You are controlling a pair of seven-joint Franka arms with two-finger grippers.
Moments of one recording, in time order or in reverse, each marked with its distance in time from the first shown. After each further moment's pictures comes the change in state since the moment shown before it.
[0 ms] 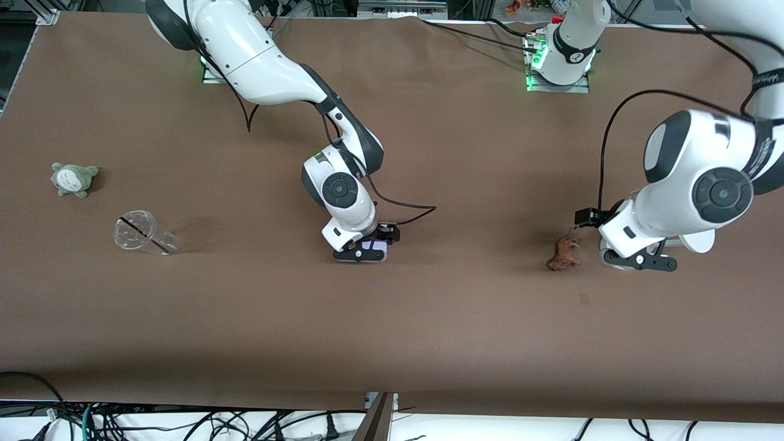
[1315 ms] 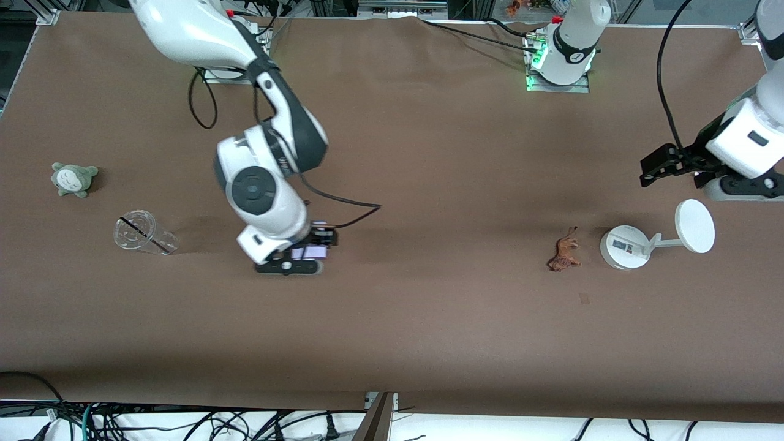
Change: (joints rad) left arm -0.090 -0.310 0.219 -0.030 -0.174 -0.026 0.001; right arm -0.157 -0.301 -0.084 0.010 -0.012 -0.422 -0.240
